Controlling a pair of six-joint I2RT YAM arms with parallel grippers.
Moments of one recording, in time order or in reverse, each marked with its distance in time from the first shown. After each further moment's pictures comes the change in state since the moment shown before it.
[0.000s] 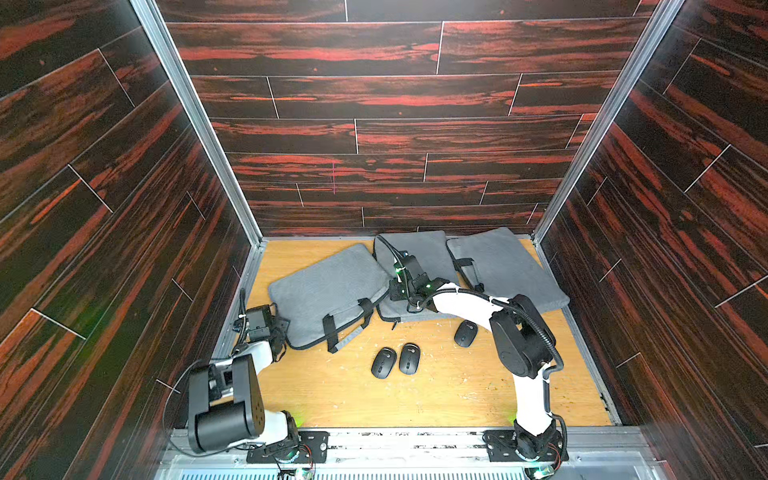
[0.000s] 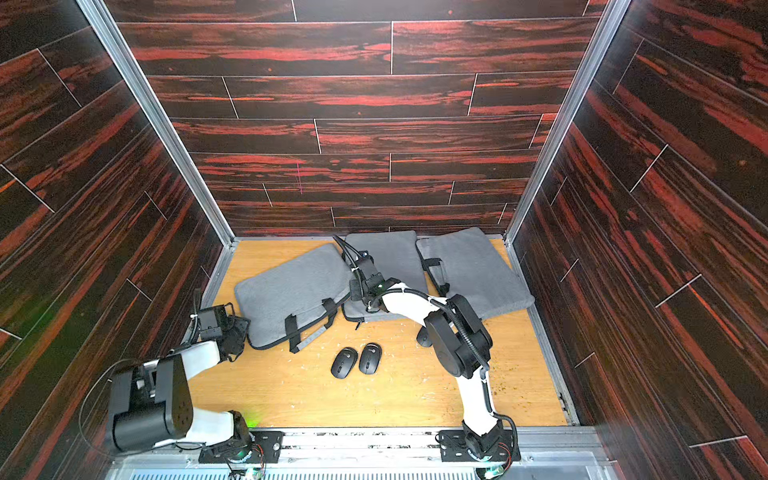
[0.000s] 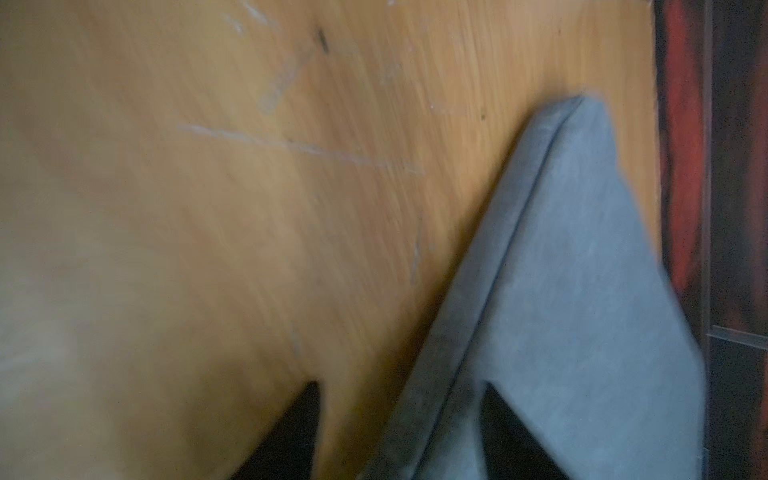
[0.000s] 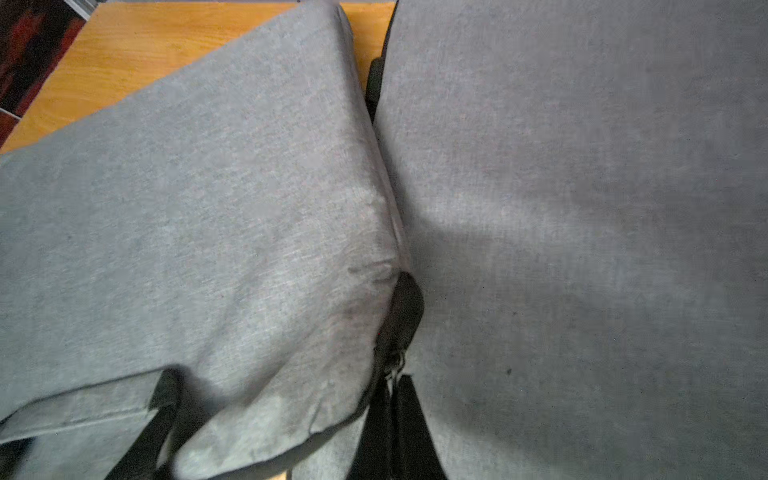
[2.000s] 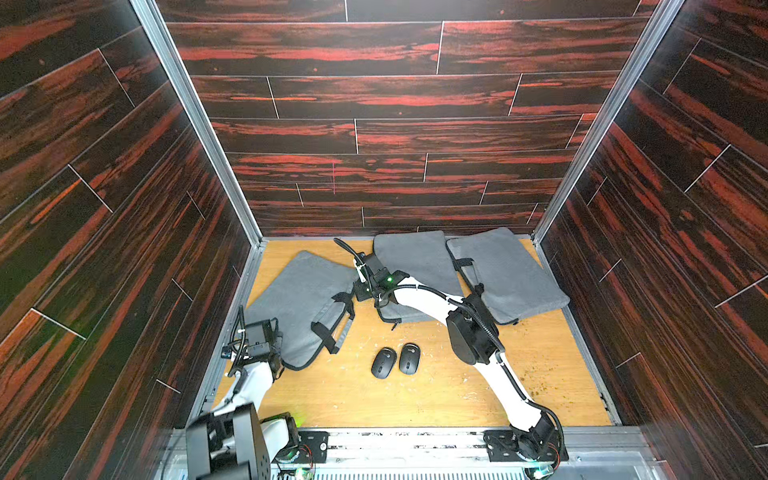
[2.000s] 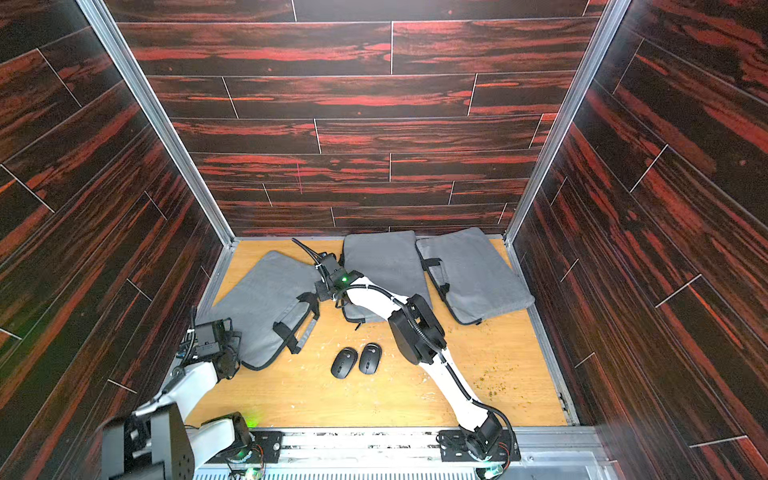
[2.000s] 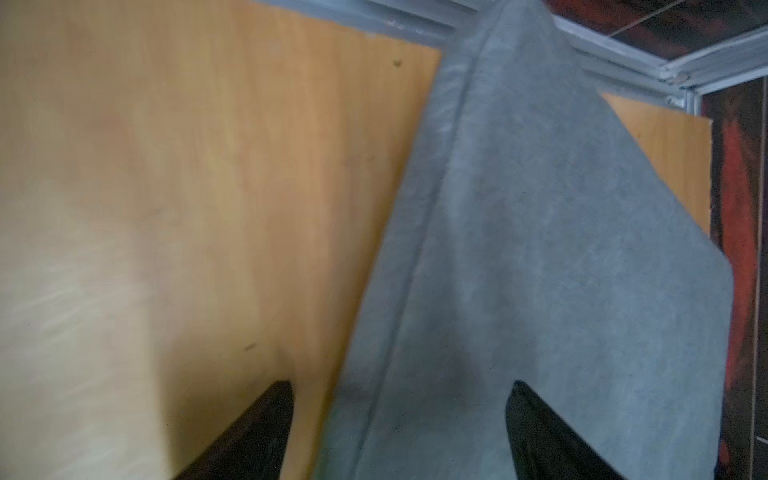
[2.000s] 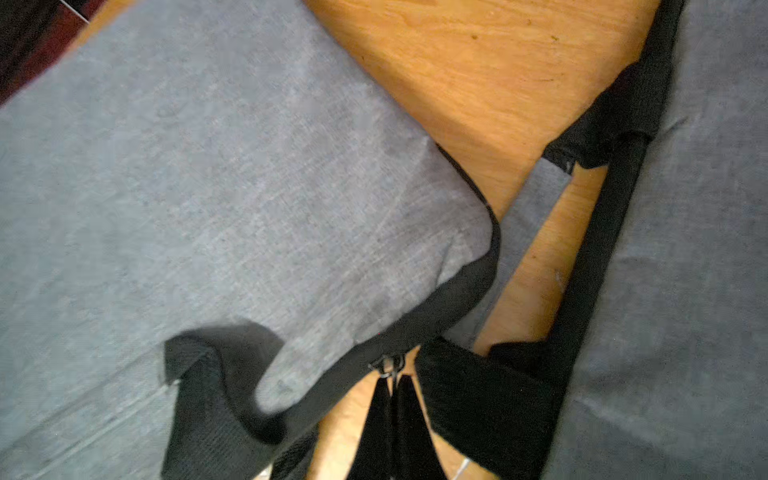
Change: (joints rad) left arm 0.000 -0.261 -0.099 -0.233 -0.218 -0.153; right arm 0.101 0.436 0.625 -0.240 -0.076 -0.114
